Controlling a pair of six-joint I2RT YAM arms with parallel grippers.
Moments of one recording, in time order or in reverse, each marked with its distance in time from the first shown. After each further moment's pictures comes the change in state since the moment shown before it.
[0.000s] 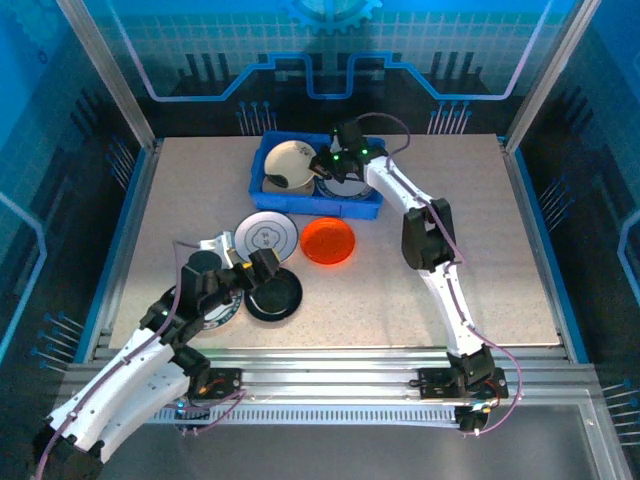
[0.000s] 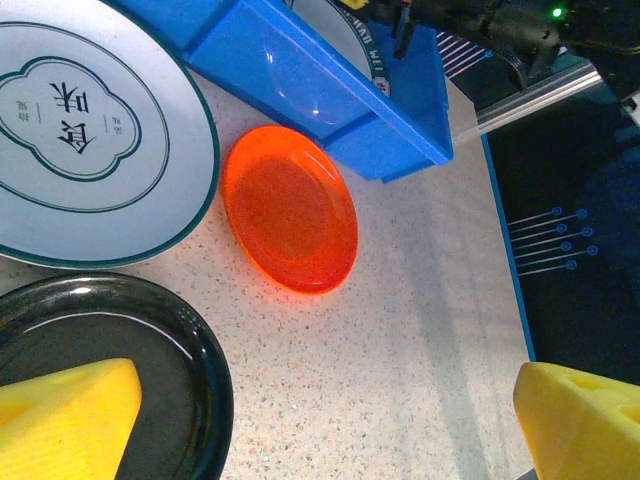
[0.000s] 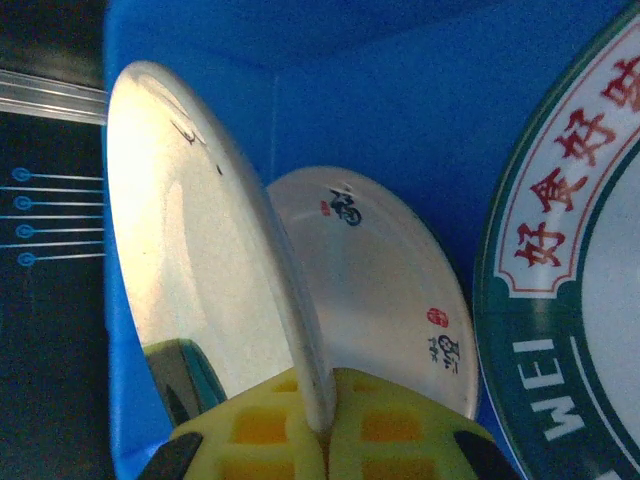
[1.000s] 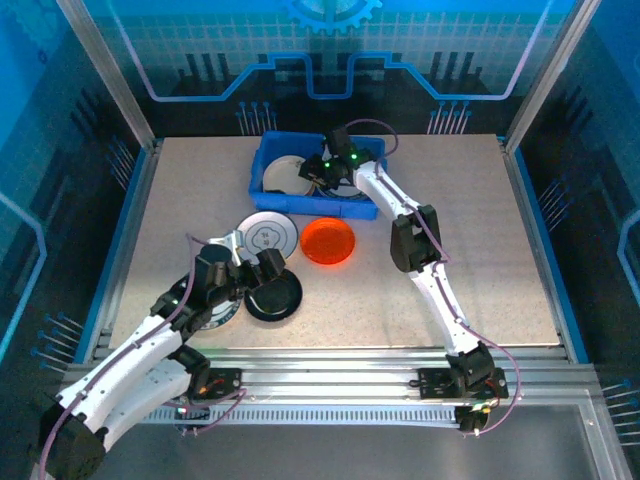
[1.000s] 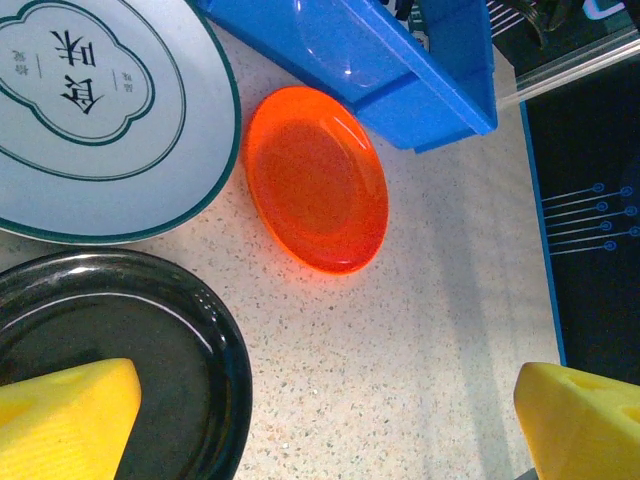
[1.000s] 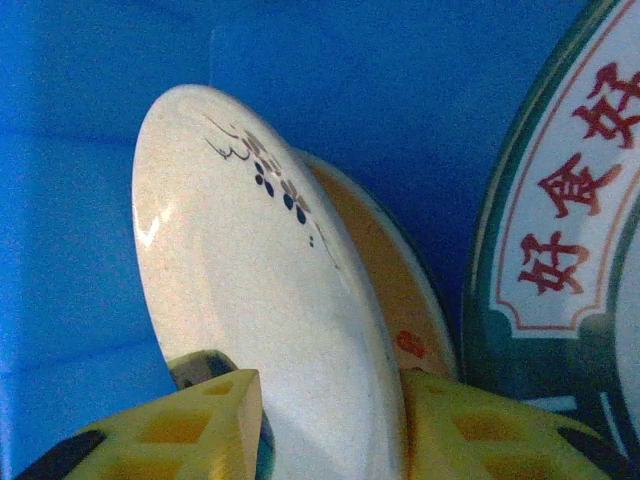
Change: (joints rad) left arm 0.005 0.130 0.018 0.019 0.031 0.003; right arm 0.028 0.144 0.193 -0.122 0.042 -0.037
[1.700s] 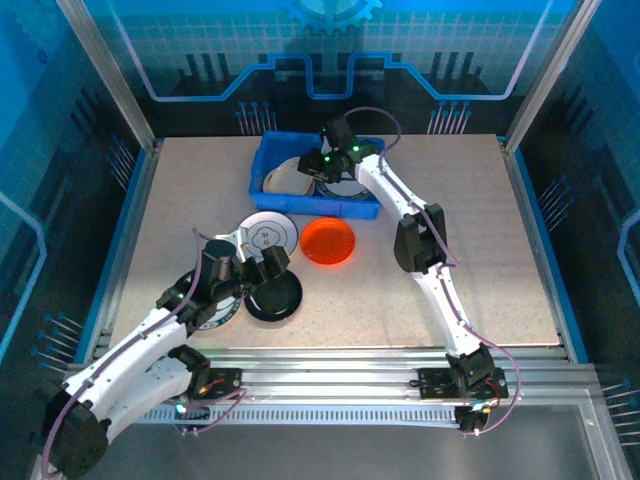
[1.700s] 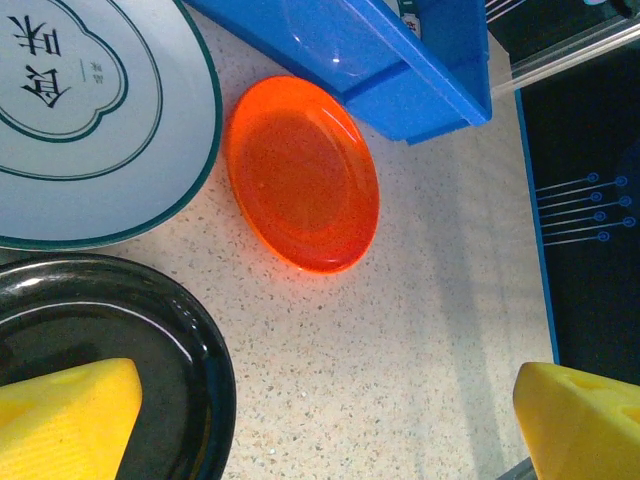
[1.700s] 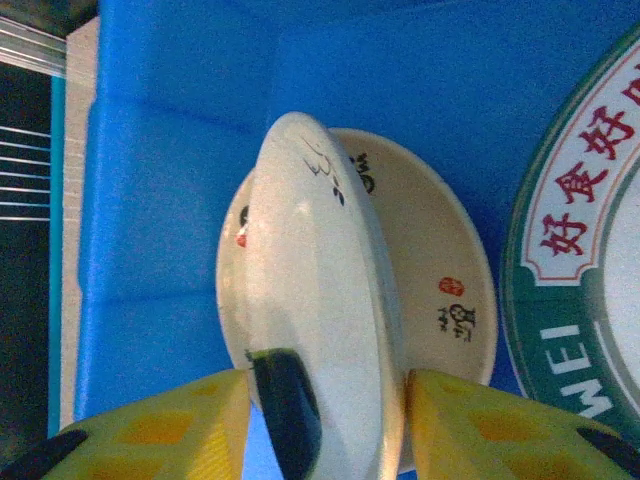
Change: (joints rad) left arm 0.001 0.072 0.012 0.055 0.035 0.000; right arm 0.017 -0.114 -0.033 -0.071 0.041 -0.089
